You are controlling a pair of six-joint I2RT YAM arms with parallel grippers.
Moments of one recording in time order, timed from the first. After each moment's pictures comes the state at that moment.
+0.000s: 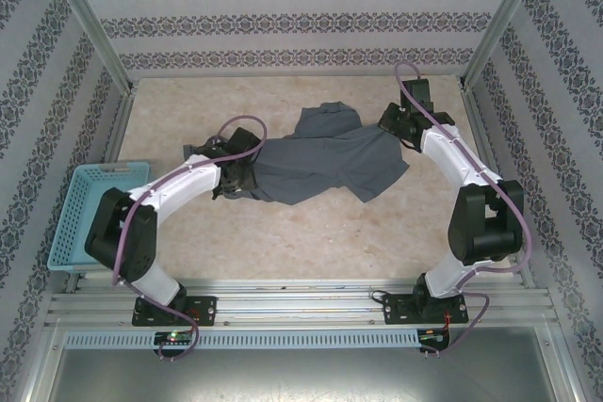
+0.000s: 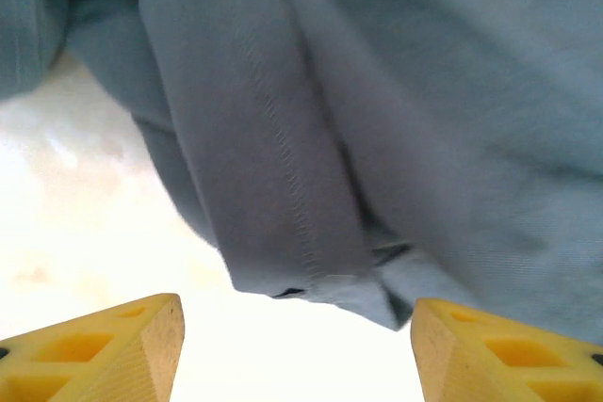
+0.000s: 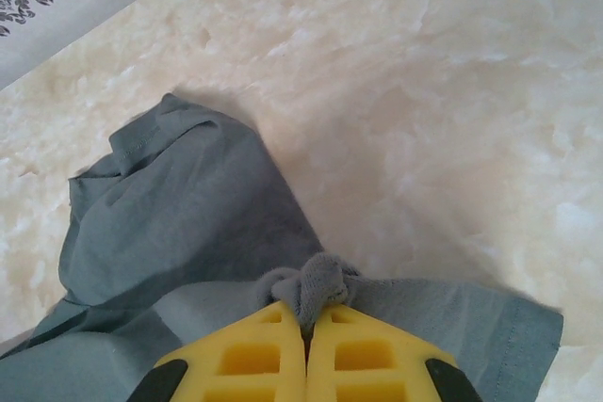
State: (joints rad) left arm -0.46 1.61 1.10 -0.78 -0.23 -0.72; right arm 0.10 1.65 1.30 -0.47 0.01 0.59
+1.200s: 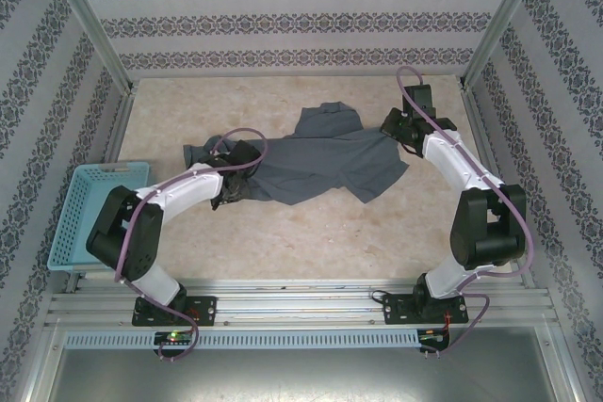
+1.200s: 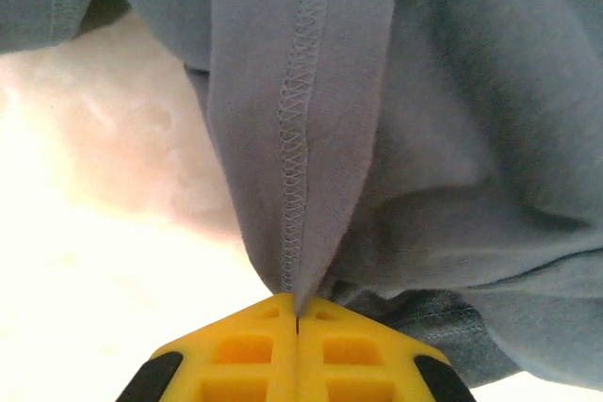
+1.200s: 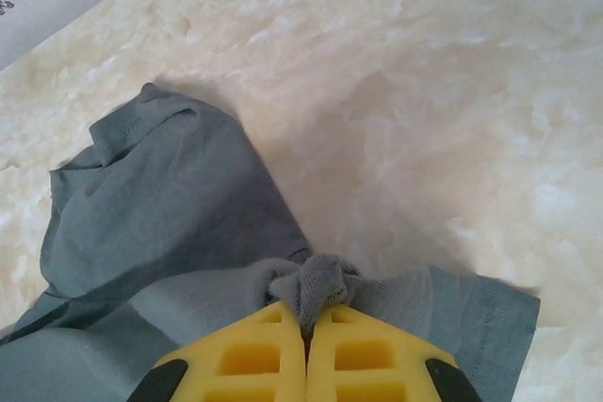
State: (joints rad) left arm -0.46 1.59 0.98 -0.71 -0.31 -0.73; right arm 0.09 1.62 1.24 -0.46 0.01 0.59
